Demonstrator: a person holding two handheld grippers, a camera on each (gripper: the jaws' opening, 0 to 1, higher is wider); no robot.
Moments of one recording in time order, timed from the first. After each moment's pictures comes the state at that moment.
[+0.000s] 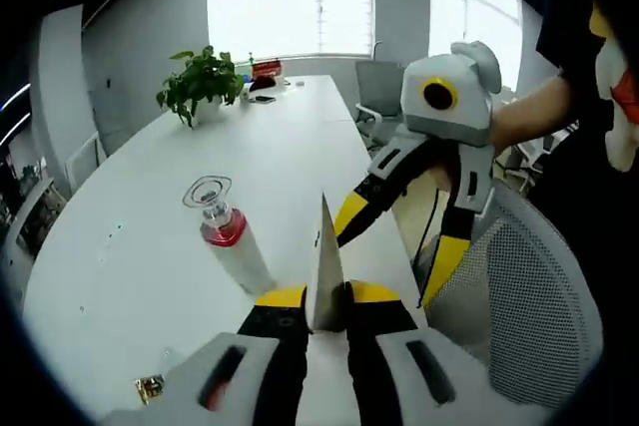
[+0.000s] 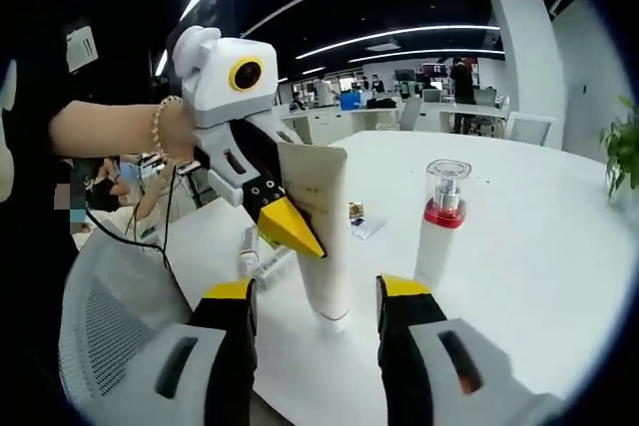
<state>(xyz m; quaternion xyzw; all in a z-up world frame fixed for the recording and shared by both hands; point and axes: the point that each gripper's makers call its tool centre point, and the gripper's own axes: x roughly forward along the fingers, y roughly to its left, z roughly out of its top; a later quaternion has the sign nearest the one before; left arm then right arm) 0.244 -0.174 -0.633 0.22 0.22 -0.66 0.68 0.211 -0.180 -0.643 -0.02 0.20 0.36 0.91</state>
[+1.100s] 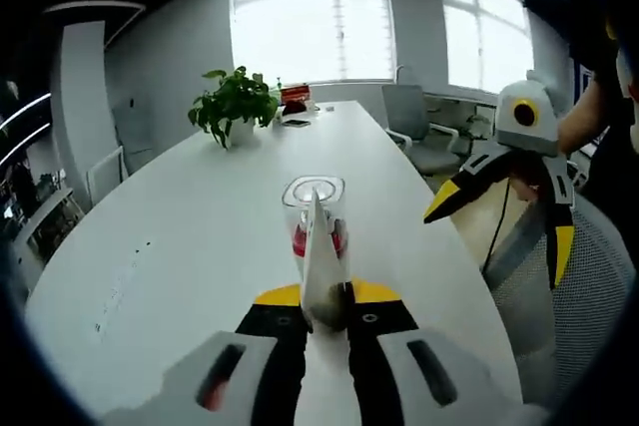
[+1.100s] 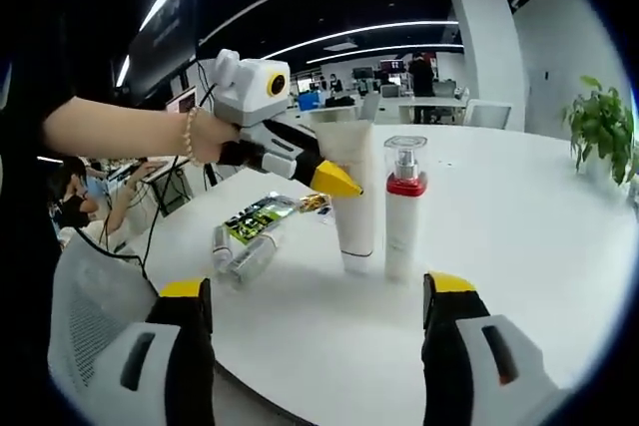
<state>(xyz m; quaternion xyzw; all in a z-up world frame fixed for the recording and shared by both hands) 0.331 -0.185 -0.641 0.19 0.16 -0.64 0.73 0.206 -0.199 -0.654 0.00 0.22 0.28 0.93</state>
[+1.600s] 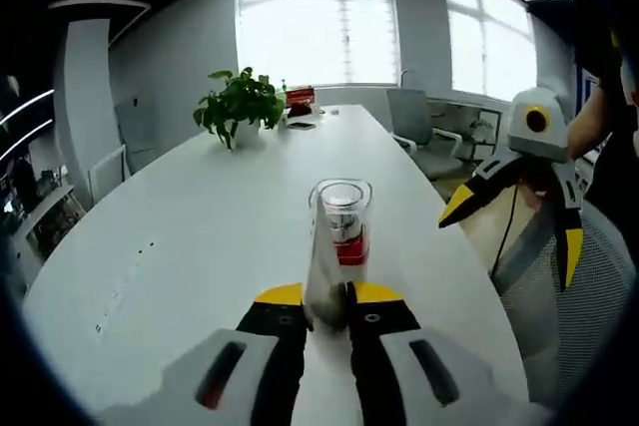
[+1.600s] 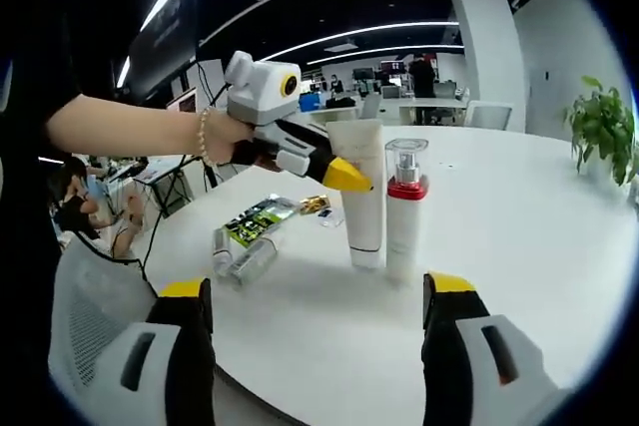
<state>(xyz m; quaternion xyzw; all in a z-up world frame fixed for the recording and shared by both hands) 0.343 -0.188 -0.641 0.18 0.17 -0.64 0.73 0.208 -0.196 -0.652 0.00 0.21 0.29 0.93</state>
